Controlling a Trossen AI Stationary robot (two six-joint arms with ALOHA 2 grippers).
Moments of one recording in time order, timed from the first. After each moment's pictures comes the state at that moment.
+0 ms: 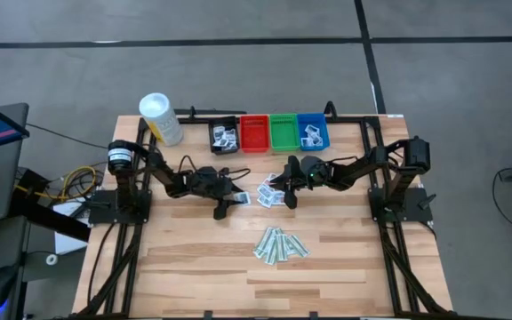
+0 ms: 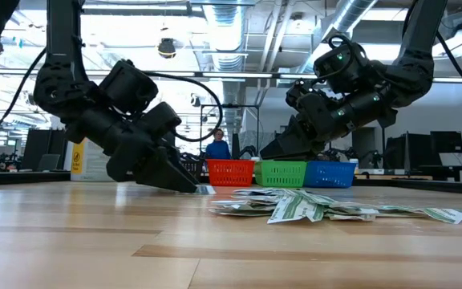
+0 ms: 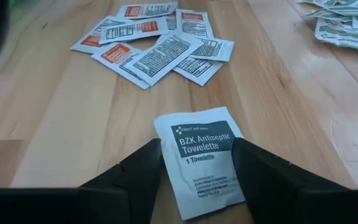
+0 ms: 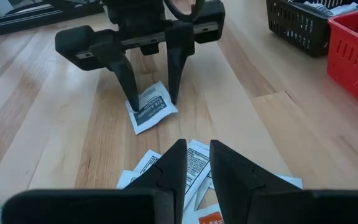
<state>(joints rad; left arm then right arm) 0.15 1.91 0.39 0.92 0.17 0.20 -0.19 1.75 0.51 0.81 -0.13 0.12</state>
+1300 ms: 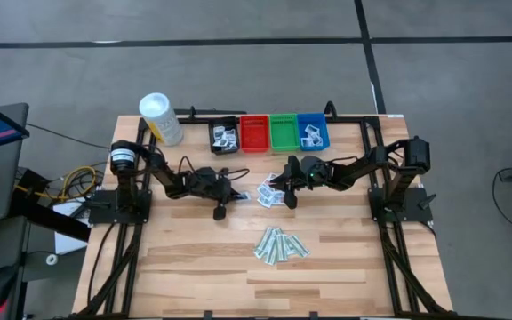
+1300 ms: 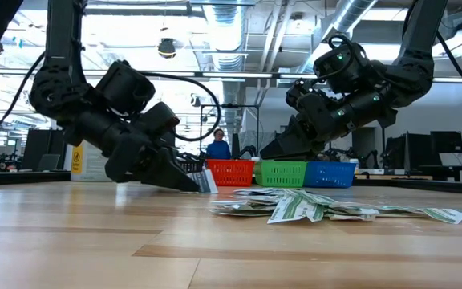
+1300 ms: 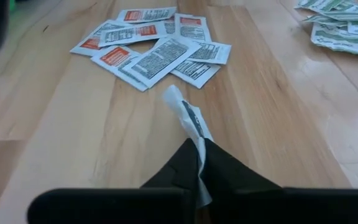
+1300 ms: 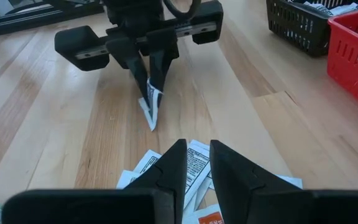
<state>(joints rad) 0.15 1.90 0.39 1.01 0.17 0.18 -0.19 1.75 0.51 0.81 -0.13 0.12</state>
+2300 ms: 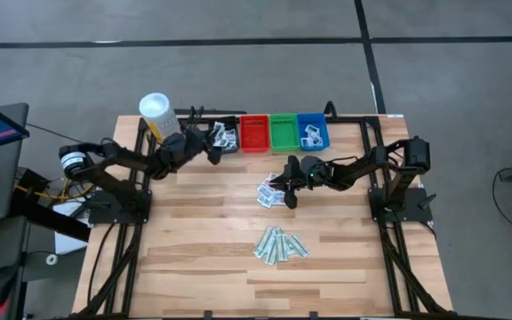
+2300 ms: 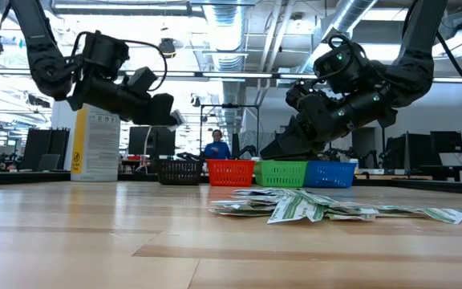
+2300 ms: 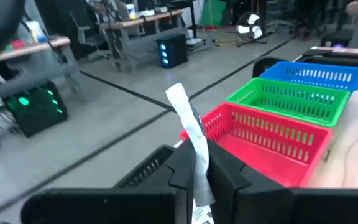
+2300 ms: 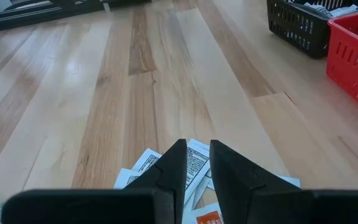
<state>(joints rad) 0.51 1.48 0.32 1.03 -0.29 0.13 -0.19 1.75 0.51 0.80 -0.12 0.11</state>
